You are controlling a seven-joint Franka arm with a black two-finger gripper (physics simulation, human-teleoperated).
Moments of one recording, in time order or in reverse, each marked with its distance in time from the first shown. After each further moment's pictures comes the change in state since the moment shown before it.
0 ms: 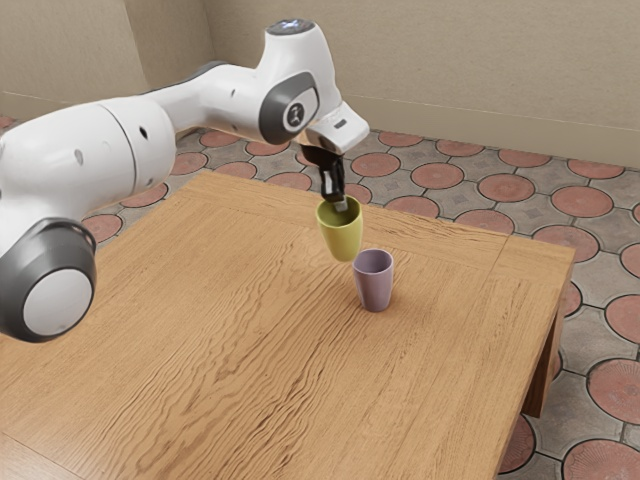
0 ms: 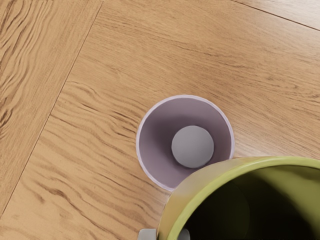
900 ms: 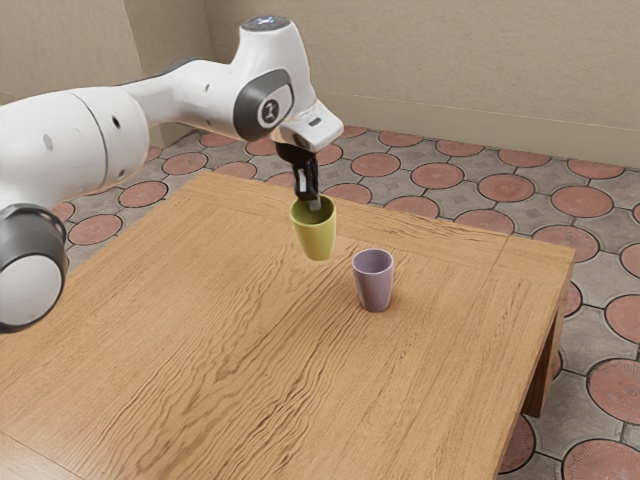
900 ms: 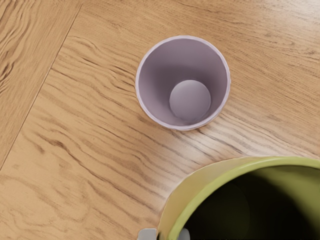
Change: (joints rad) arm 0.028 -0.098 0.001 -0.128 0.025 0.004 0.003
